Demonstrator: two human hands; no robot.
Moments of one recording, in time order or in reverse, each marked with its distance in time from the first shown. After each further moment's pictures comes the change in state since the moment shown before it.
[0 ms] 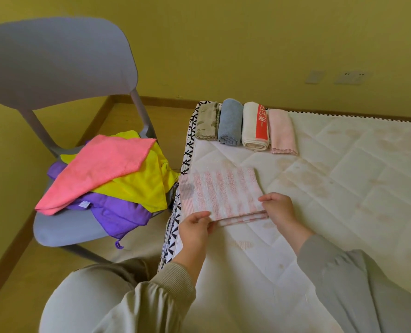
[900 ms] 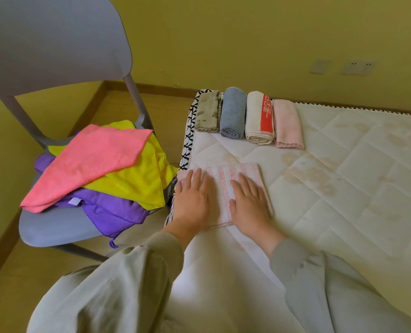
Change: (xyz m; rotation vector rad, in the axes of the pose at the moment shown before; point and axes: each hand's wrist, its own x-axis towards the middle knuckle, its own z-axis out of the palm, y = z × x) left_hand 0.056 0.034 0.001 1.564 -0.140 0.904; right_hand -0.020 -0.003 0.060 -0.964 -0.082 -0.632
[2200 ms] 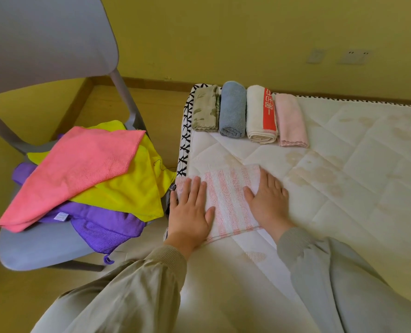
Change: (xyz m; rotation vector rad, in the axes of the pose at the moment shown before) left_hand 0.010 -0.028 0.040 0.111 -0.094 0.023; right_hand 0.043 0.034 0.013 -0.006 0.042 0.385
